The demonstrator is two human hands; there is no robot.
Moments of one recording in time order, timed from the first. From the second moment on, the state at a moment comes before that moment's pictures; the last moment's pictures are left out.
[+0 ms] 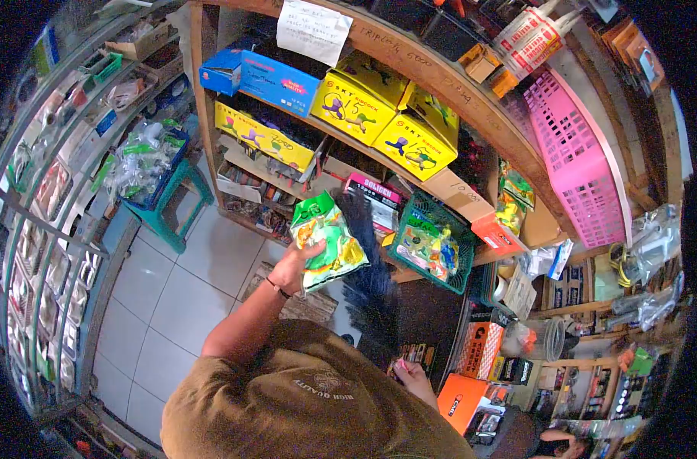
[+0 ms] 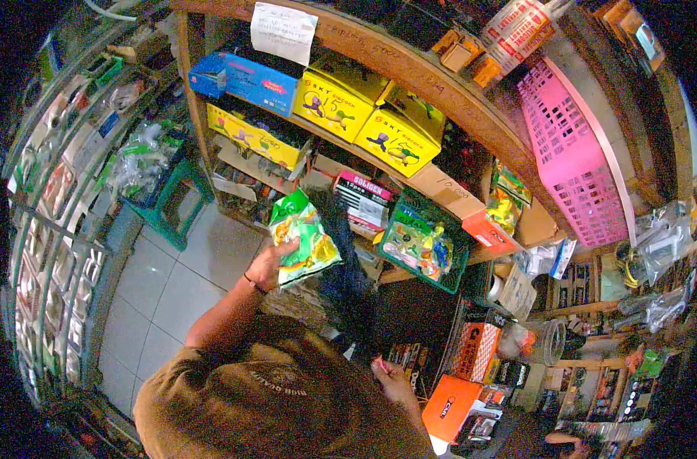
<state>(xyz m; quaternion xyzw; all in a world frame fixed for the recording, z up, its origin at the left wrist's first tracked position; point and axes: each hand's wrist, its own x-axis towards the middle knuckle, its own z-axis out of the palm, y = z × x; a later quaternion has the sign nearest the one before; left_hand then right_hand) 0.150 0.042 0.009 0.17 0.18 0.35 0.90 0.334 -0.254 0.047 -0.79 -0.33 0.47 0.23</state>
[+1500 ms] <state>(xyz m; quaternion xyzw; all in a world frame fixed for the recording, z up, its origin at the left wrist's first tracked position) 0.174 0.046 -0.004 0.02 -0.07 0.41 0.91 0.311 -0.224 0.057 -0.75 -0.48 0.42 0.17</state>
